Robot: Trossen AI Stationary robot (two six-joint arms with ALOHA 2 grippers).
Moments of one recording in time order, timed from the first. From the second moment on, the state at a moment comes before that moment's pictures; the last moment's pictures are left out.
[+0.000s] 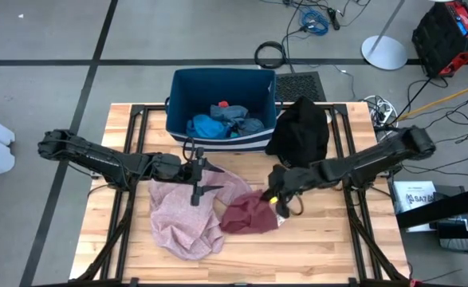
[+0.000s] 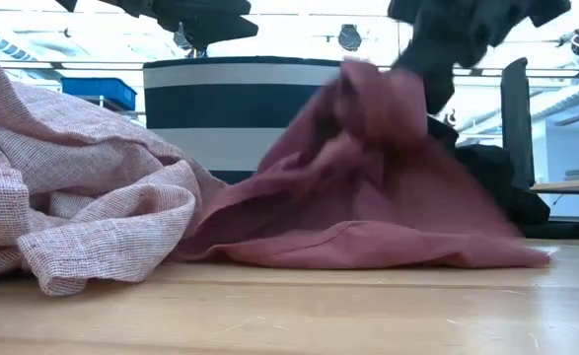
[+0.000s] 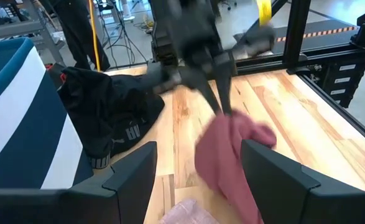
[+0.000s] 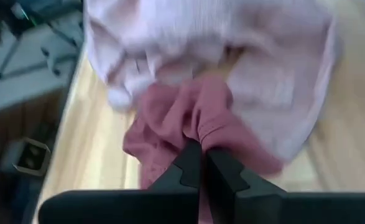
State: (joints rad) left arm -0.17 1.17 0.70 0.22 -0.11 0.11; right arm 0.24 1.33 0.76 -0.06 0.03 0.44
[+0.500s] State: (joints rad) left arm -0.17 1.17 0.70 0.21 -0.11 0.11; right arm 0.17 1.01 0.79 0.04 0.06 0.28
